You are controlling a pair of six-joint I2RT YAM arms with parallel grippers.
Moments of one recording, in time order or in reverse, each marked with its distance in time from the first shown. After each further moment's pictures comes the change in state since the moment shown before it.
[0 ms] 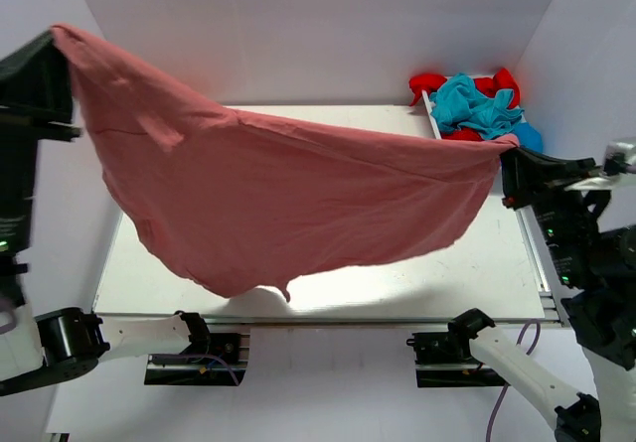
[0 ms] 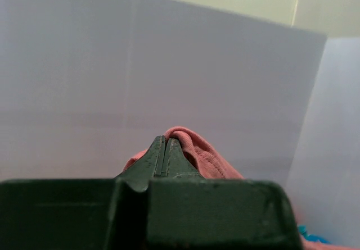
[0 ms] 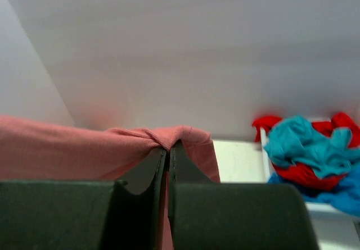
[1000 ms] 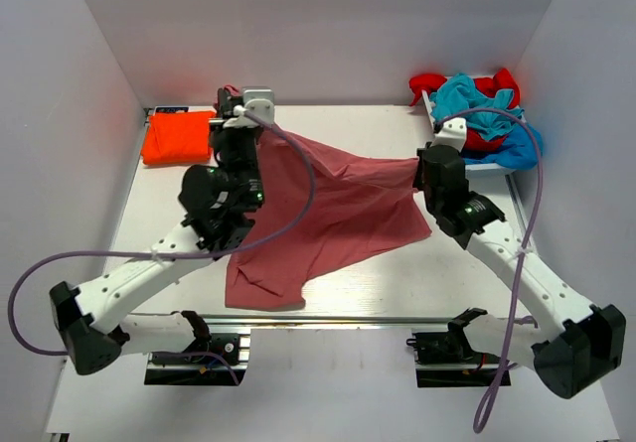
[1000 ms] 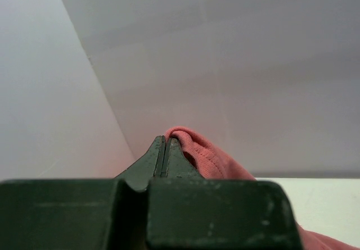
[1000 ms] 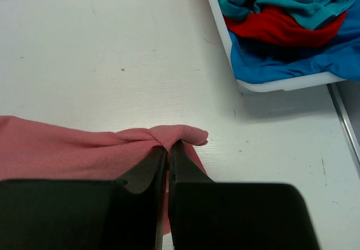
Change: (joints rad) left arm 0.130 0.101 -1.022 1.035 -0.327 0.524; right arm -0.008 0.470 -0.428 0.196 0.324 0.103
